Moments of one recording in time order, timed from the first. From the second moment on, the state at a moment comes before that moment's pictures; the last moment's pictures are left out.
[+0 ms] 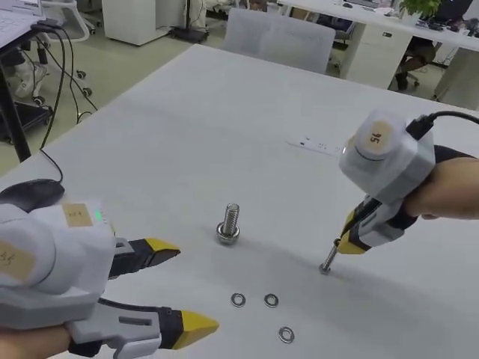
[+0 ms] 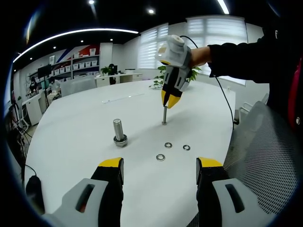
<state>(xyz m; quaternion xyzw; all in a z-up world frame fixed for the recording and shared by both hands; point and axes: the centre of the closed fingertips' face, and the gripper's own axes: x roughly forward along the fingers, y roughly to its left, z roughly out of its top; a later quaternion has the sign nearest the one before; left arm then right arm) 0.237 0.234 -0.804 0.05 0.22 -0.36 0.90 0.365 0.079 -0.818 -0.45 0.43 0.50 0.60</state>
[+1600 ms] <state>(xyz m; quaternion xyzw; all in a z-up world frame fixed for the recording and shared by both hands) 0.235 0.238 -0.809 0.05 0.22 -0.36 0.90 0.364 0.086 -0.863 -0.45 0.45 0.51 0.58</state>
